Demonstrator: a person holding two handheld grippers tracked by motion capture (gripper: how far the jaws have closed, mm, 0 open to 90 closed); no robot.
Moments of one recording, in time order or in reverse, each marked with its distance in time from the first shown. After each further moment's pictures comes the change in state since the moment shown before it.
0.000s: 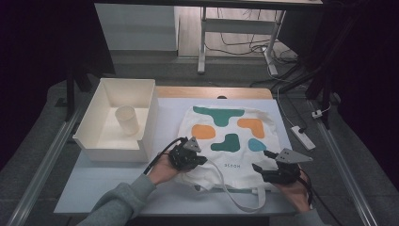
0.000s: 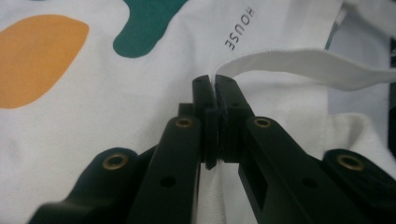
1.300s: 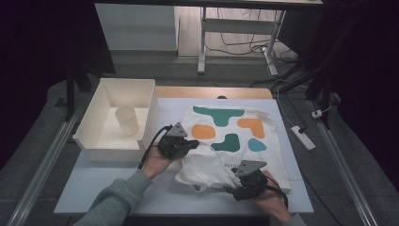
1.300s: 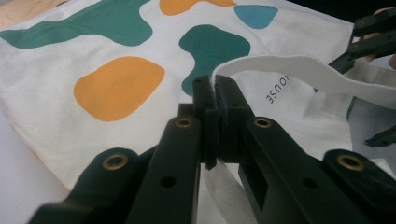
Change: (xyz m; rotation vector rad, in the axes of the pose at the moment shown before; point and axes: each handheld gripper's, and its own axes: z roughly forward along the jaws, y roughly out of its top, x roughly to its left) left arm 0.025 -0.003 -0.031 -0.188 0.104 -0.128; right arm 0.087 0.028 0.044 0.274 0.224 -0.173
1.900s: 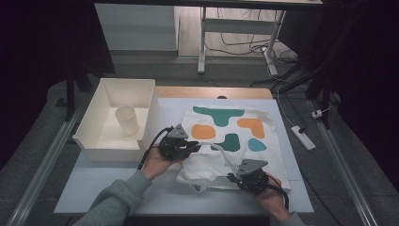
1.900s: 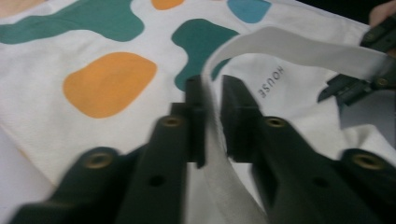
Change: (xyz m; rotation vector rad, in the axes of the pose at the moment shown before) left arm -0.004 -0.002 0.000 0.013 -0.030 0.003; right arm -0.005 0.001 -0.003 -0.018 -0.020 -0.027
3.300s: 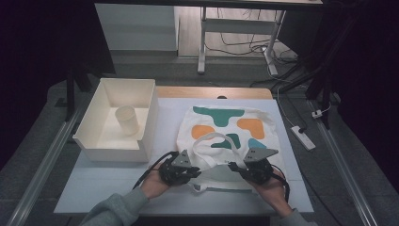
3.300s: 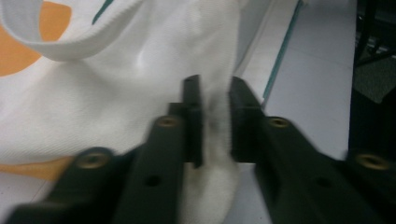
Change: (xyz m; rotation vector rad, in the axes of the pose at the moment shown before) left arm -0.047 -0.039 0.004 0.134 -0.064 0.159; right arm -0.024 0.013 -0.014 -0.126 0.021 0.094
